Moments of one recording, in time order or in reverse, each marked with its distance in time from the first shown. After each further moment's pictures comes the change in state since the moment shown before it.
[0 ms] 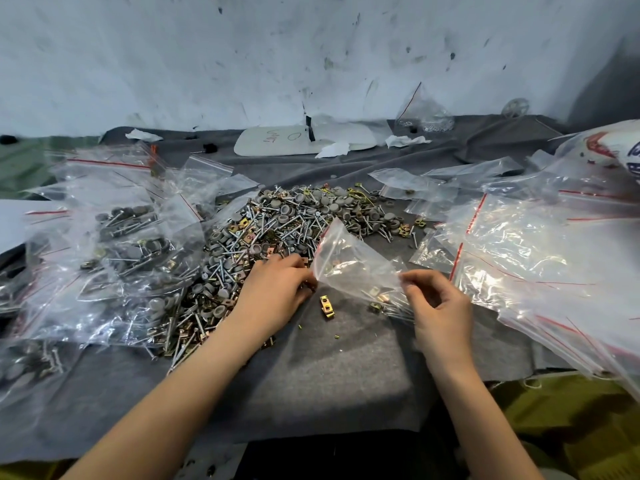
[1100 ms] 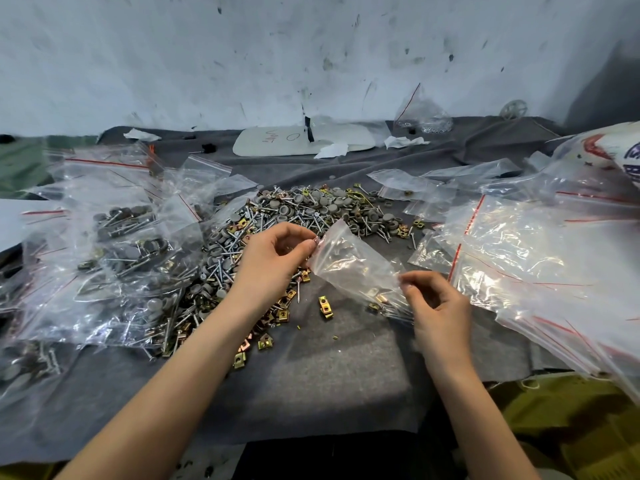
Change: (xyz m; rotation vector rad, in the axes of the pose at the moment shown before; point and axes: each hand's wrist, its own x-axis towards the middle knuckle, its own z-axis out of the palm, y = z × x) left_hand 0.004 0.013 -0.034 -1.077 0.286 -0.237; right_hand -0.001 -0.005 -0.002 -0.012 -0.019 0.022
